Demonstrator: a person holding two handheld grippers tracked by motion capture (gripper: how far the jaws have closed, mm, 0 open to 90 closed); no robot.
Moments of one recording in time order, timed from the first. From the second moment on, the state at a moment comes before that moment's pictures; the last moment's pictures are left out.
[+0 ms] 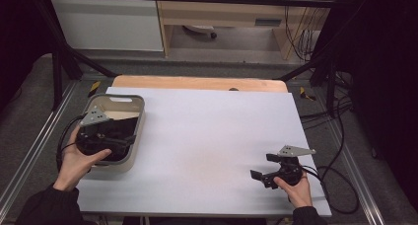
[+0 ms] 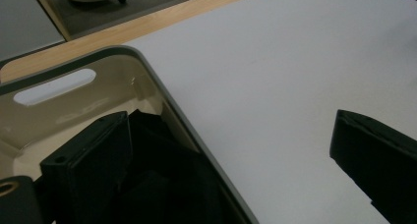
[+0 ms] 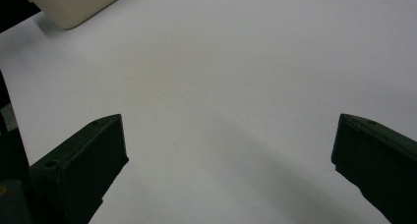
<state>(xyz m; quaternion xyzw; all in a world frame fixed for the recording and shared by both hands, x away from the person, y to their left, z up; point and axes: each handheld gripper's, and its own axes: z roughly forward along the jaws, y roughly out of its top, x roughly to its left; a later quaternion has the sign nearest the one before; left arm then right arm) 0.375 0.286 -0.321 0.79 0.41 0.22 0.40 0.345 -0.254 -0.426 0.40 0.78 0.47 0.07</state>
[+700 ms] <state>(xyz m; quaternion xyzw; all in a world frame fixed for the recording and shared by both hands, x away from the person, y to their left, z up) 0.372 0.314 -0.346 0.78 0.45 0.22 0.37 0.345 -0.254 -0.427 0.40 0.78 0.47 0.08</state>
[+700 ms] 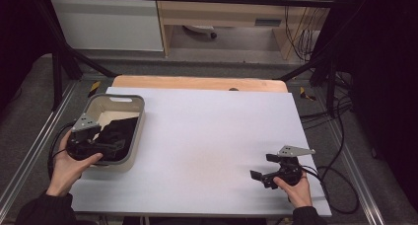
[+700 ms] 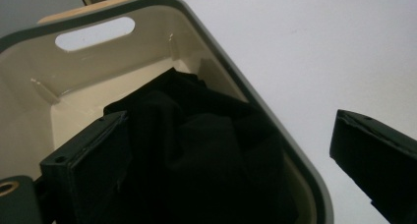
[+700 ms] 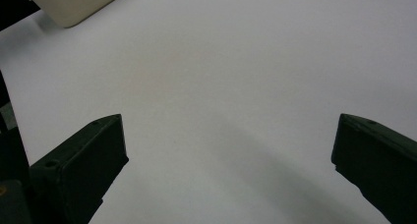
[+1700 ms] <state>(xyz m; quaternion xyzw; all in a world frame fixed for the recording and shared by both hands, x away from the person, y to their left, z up) 0.385 0.316 -0.387 0.79 0.49 0.22 0.30 0.345 -0.253 -0.427 0.40 0.79 0.47 0.07</state>
